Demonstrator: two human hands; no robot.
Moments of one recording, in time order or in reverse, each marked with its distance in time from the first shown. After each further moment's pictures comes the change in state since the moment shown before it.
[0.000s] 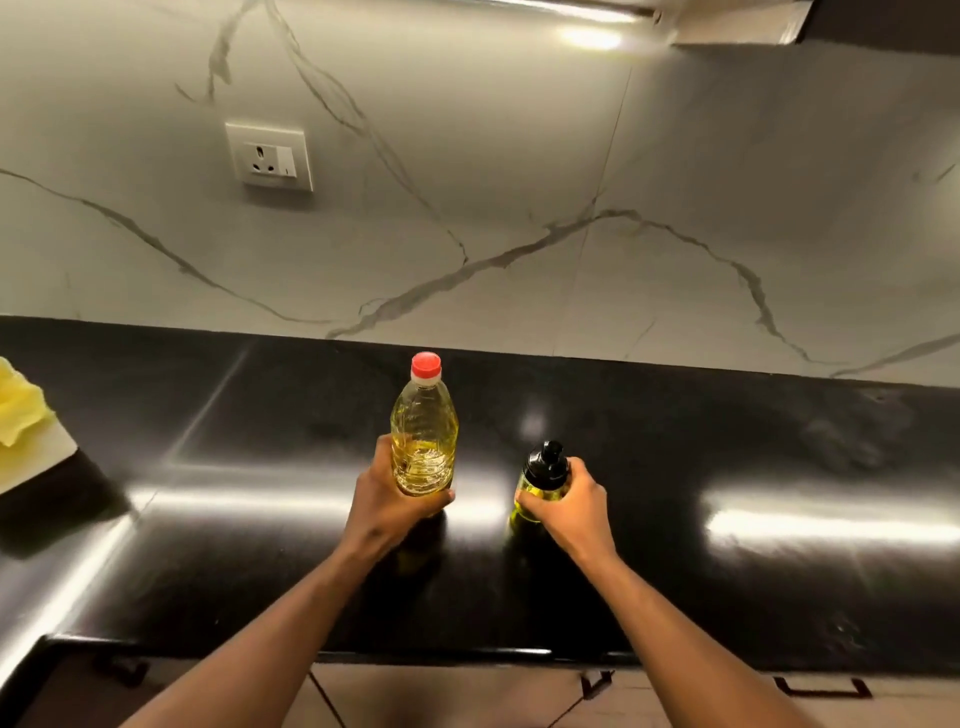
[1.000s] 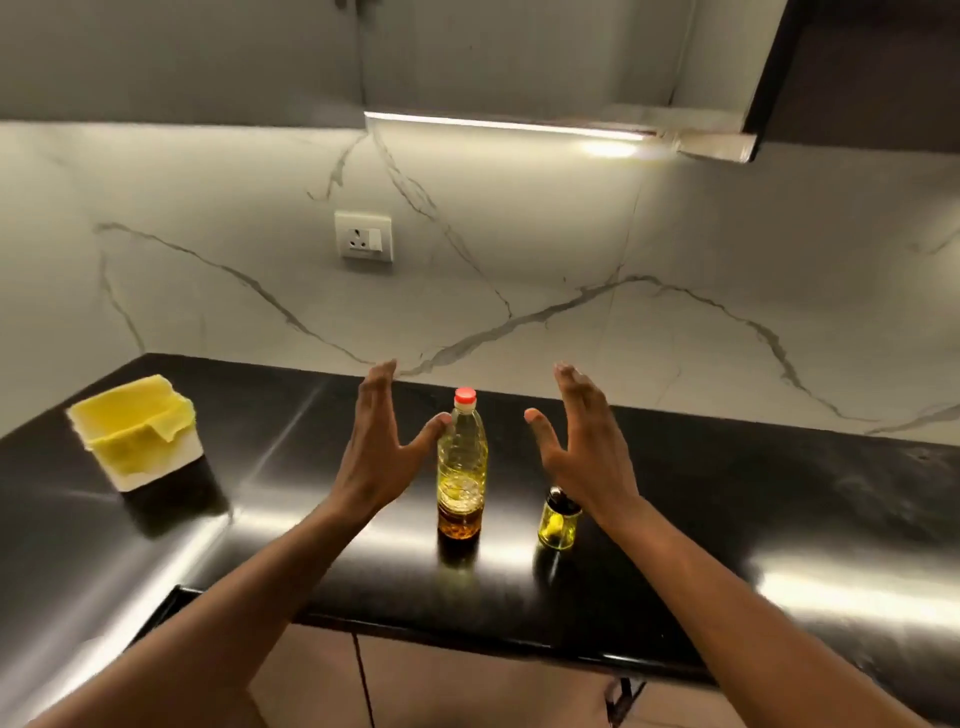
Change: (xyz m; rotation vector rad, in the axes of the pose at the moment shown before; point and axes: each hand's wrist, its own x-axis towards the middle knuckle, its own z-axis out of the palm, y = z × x) left_hand -0.047 0.126 -0.111 0.177 0.258 0.249; right_hand -0.063 -0.149 -0.059 -0.286 0.135 -0.688
